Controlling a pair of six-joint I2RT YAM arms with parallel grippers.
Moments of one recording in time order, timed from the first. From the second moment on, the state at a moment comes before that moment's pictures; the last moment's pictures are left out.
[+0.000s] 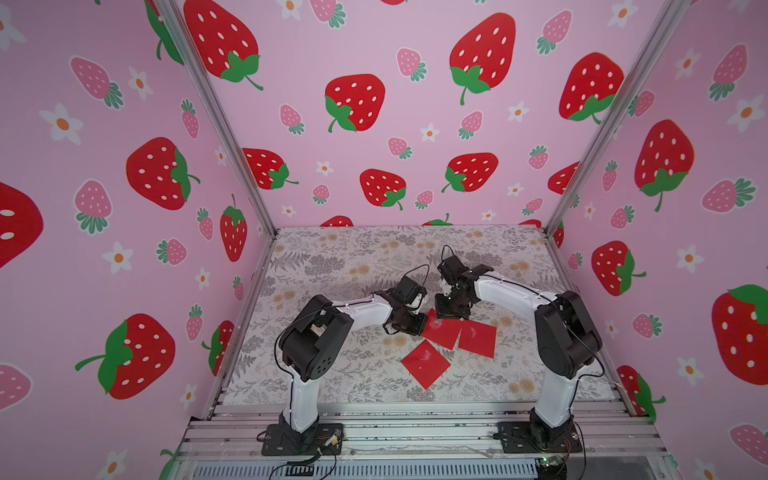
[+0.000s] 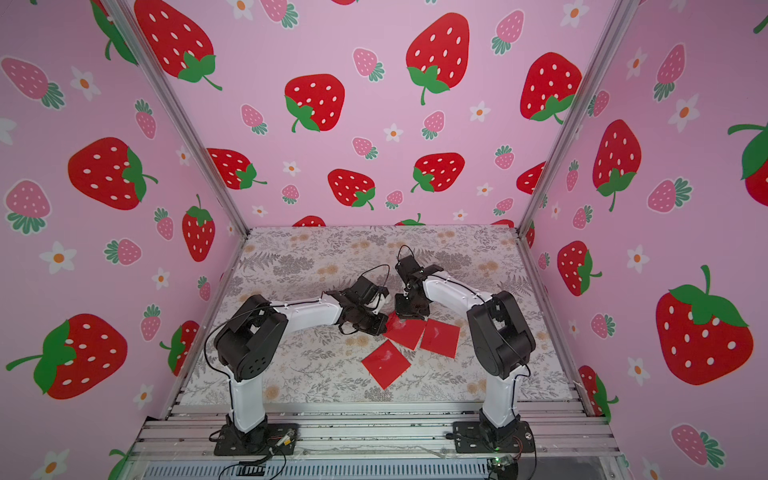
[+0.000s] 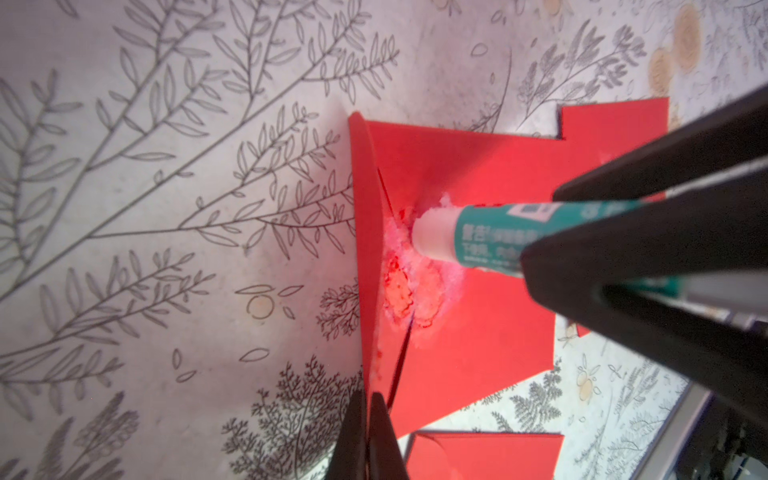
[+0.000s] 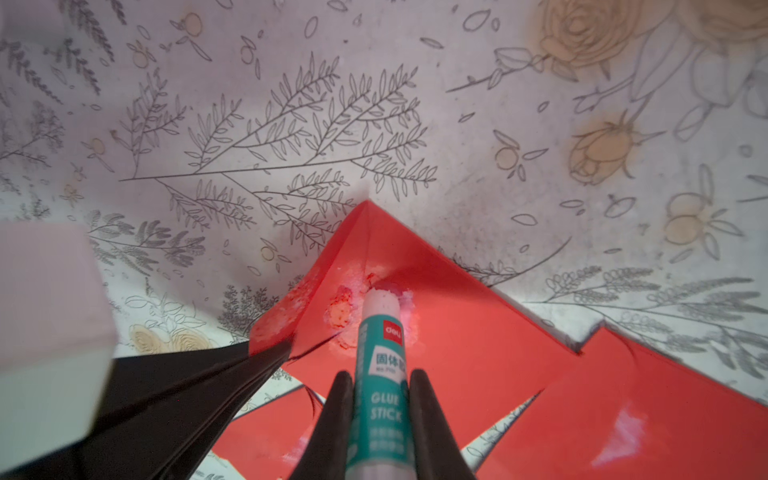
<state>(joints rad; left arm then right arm) -0.69 1.95 1.20 -0.35 0.34 -0.29 0.59 1.88 1.35 -0.81 -0.13 0.51</state>
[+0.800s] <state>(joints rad) -0.69 1.95 1.20 -0.35 0.34 -0.29 0.62 1.88 1.38 -0.87 0.10 0.51</state>
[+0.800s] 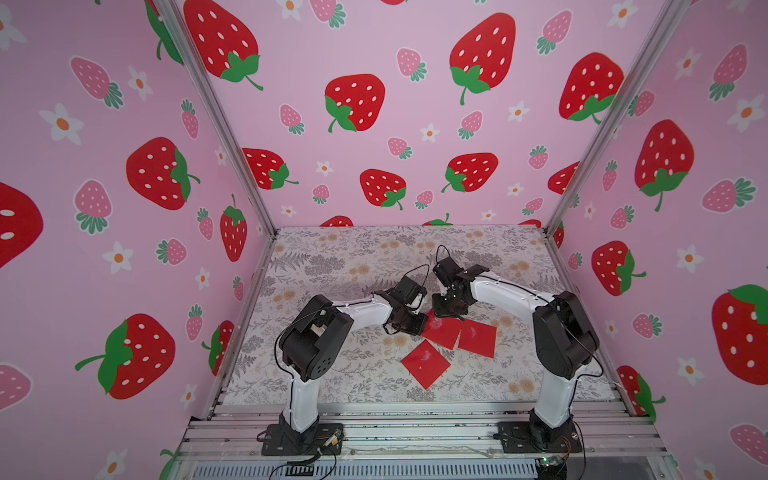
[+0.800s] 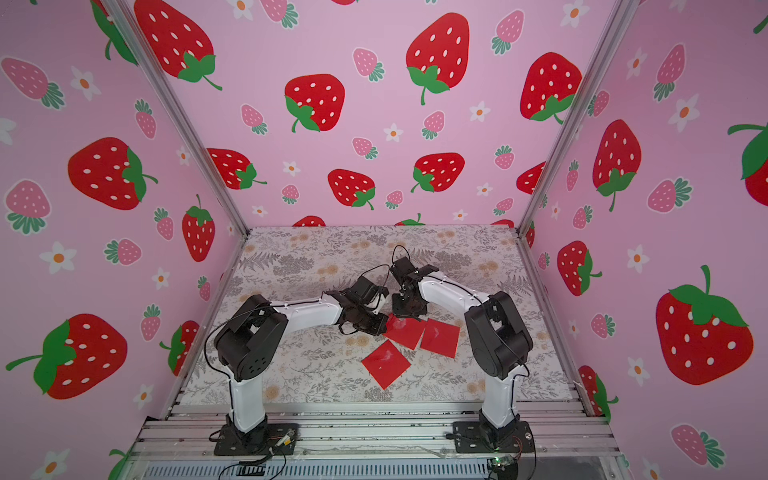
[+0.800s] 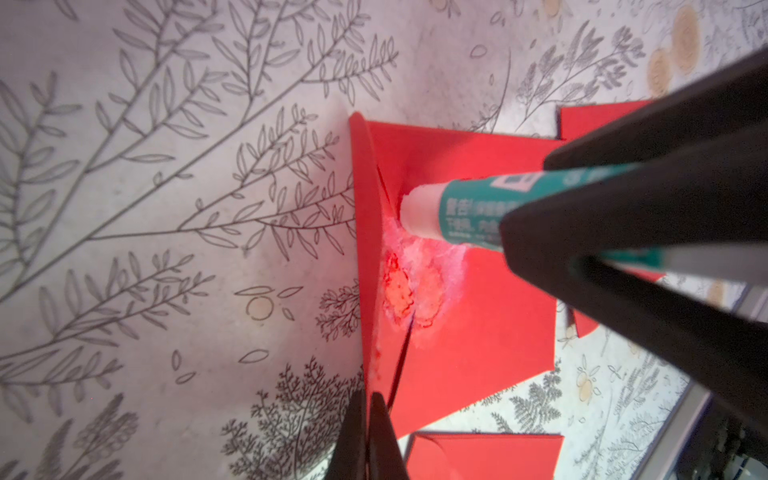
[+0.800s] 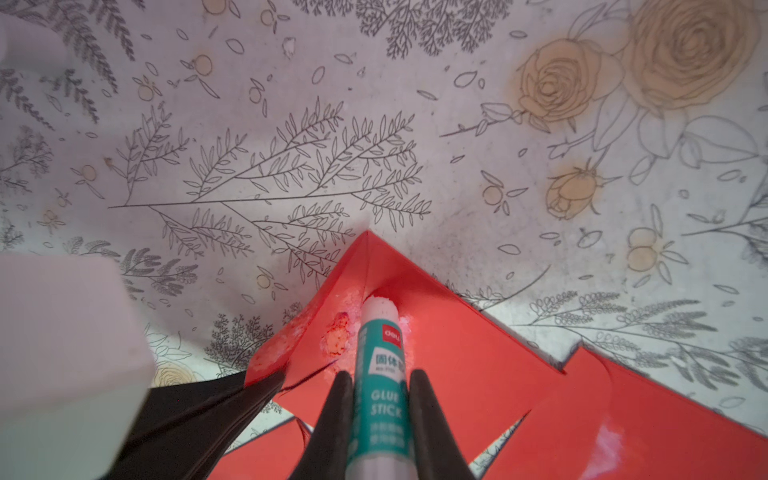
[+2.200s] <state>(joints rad) -0.58 1.89 1.28 -0.48 0.30 -0.18 0.35 1.43 1.09 -0.76 -0.23 0.58</state>
